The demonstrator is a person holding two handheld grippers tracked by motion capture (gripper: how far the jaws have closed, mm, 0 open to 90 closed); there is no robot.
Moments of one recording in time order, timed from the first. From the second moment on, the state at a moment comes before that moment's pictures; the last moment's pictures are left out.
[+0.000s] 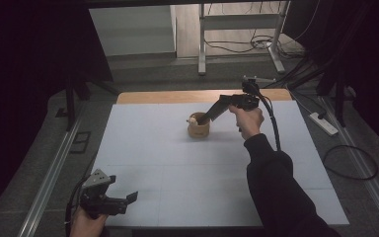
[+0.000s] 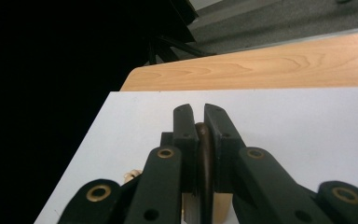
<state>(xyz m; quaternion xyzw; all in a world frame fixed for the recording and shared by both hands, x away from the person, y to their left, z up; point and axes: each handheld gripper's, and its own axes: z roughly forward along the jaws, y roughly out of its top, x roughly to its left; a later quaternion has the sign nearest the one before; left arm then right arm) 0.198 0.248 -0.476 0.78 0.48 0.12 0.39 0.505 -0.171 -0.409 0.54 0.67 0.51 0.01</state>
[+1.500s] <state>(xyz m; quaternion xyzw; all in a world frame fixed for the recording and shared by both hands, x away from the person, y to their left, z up) 0.199 0.249 -0.476 0.78 0.48 0.11 0.39 0.496 -0.172 -0.404 0.51 0.72 0.46 0.09</state>
